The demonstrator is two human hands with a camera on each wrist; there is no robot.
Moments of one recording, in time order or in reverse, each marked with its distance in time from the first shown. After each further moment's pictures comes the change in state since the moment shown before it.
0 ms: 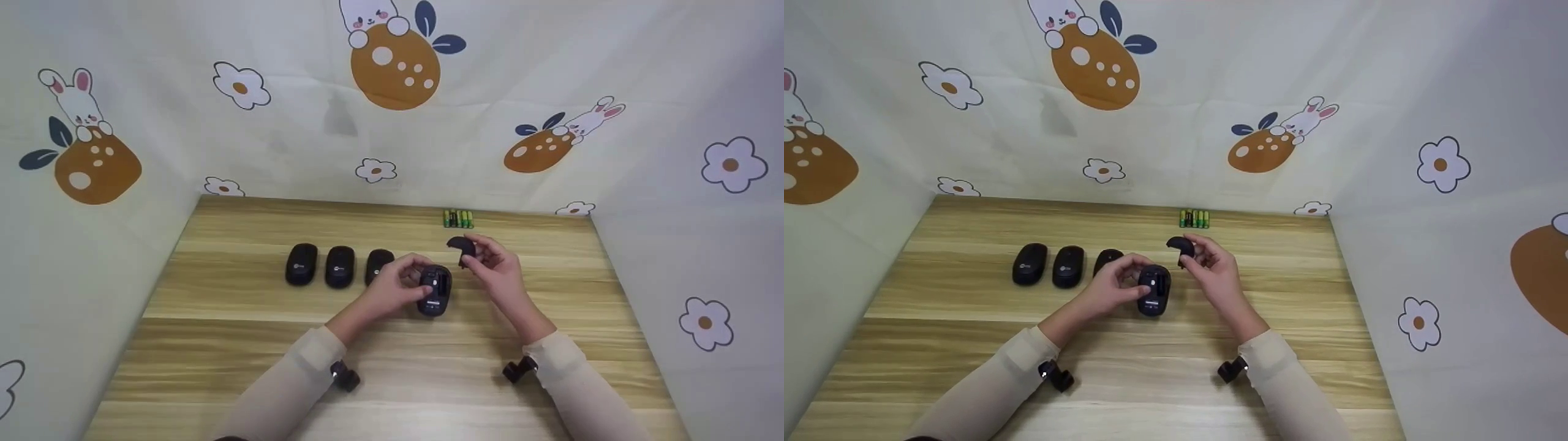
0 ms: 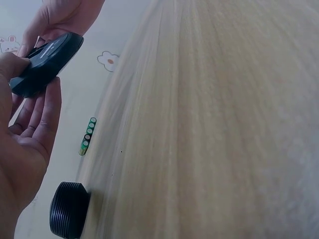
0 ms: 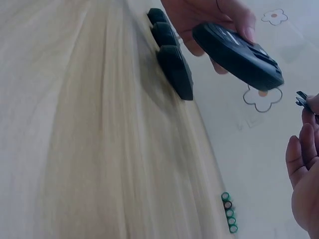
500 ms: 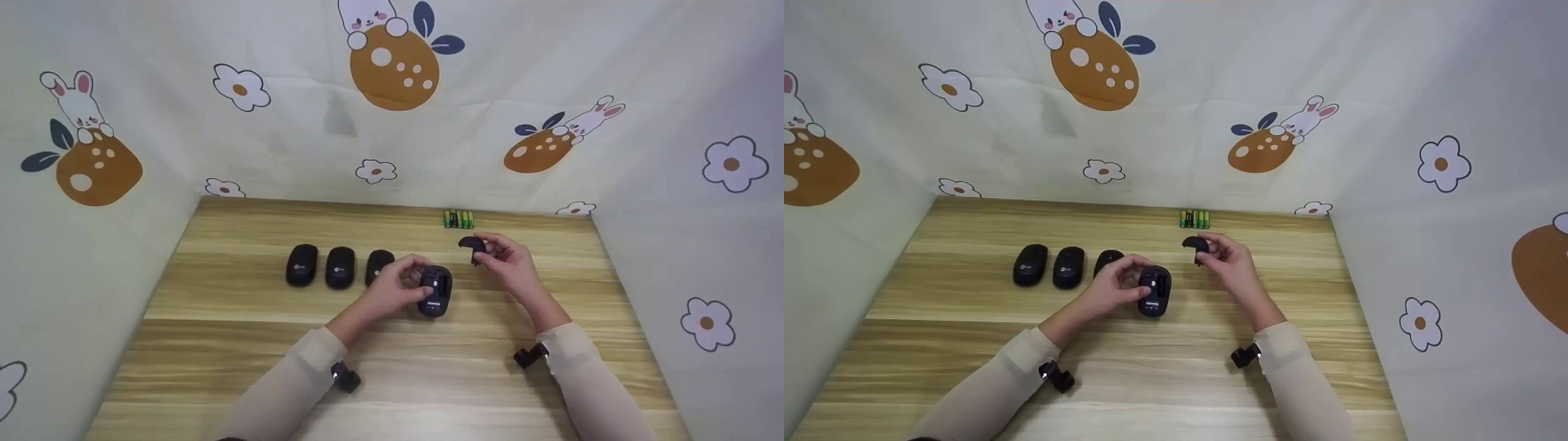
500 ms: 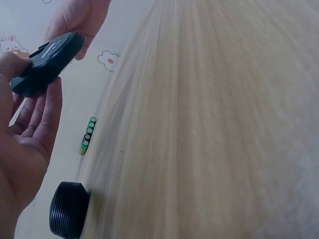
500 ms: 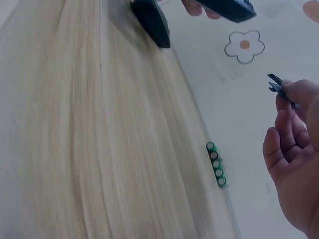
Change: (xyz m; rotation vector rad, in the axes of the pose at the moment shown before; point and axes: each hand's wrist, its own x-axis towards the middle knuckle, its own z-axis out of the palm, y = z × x) left_hand 0.000 -0.001 0.001 0.000 0.007 -0.019; right_hand 0.019 0.016 -0.039 -0.104 -0.028 0.159
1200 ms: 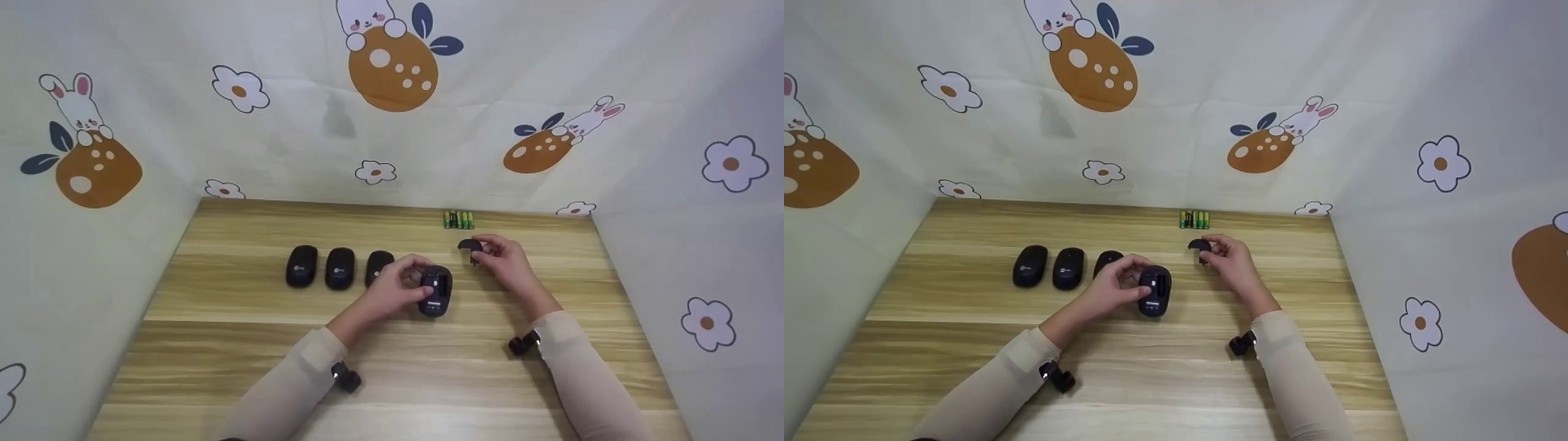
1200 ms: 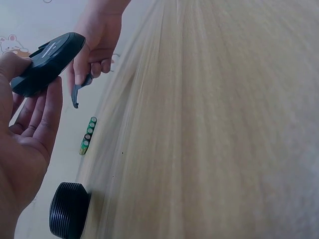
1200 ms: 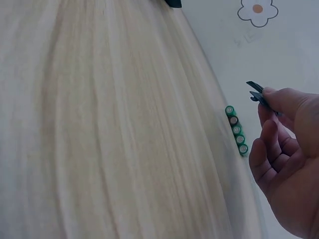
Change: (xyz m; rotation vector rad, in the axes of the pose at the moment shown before) left_hand 0.002 0.002 -0.001 -0.022 -0.010 -0.004; right_hand 0.025 0.035 -0.010 -0.210 -0.050 0.092
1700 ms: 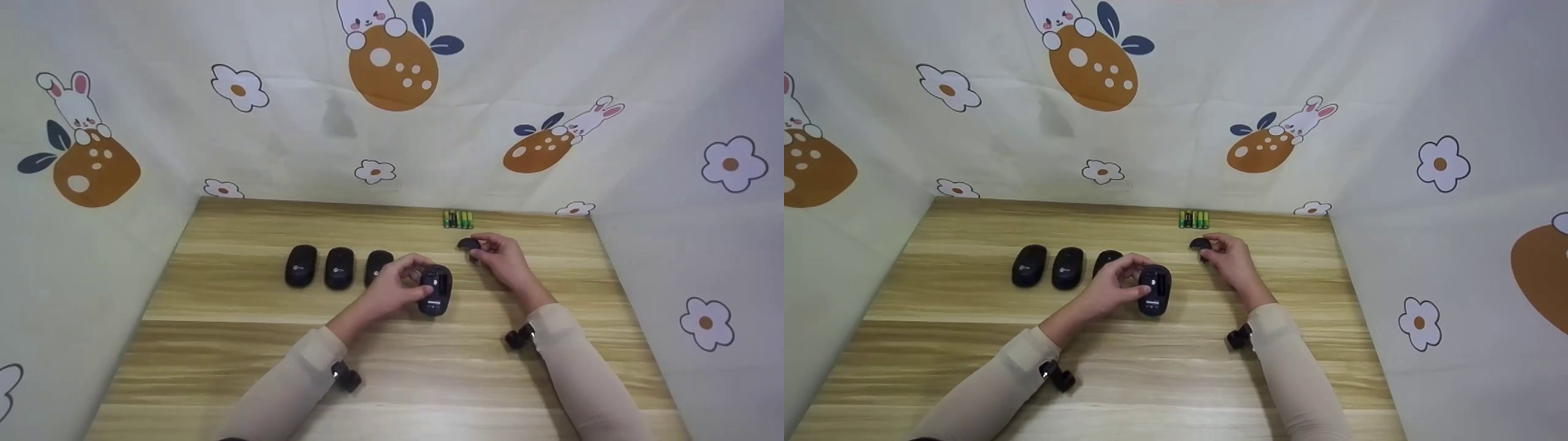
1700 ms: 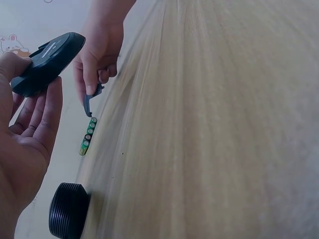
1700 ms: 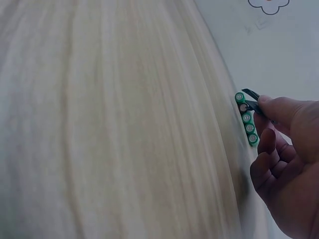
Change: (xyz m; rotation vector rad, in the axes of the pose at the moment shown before) left_hand 0.001 0.000 0.000 0.009 -0.004 -0.007; right_hand 0.014 0.009 0.000 -0.096 -0.014 0.008
